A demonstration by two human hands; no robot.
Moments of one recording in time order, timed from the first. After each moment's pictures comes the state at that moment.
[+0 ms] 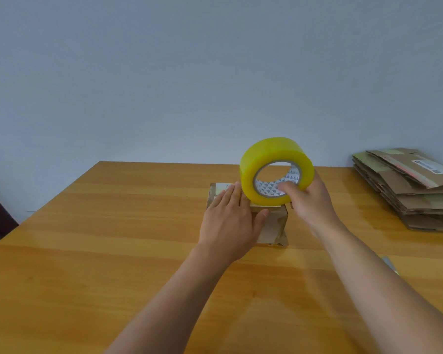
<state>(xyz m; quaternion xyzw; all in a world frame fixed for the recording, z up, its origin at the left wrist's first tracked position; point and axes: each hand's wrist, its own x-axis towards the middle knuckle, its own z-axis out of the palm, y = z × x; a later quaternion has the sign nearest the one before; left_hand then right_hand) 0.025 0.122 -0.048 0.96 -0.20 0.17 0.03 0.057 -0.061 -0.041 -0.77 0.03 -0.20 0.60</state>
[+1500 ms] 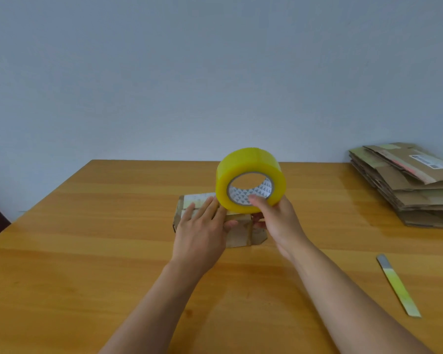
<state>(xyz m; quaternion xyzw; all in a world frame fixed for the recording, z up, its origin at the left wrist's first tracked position) 0.041 0.157 -0.102 0.93 -0.19 0.33 0.01 0.046 -0.019 -0.076 -0.68 0.02 -0.07 0.73</state>
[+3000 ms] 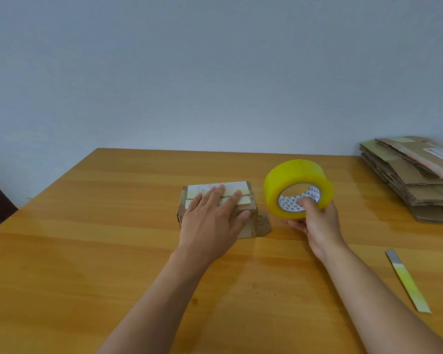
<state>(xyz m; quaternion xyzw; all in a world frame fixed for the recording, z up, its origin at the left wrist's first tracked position) 0.028 0.155 -0.082 0.97 -0.15 0.15 0.07 0.051 -0.074 -0.111 -0.61 0.15 -0.13 0.77</state>
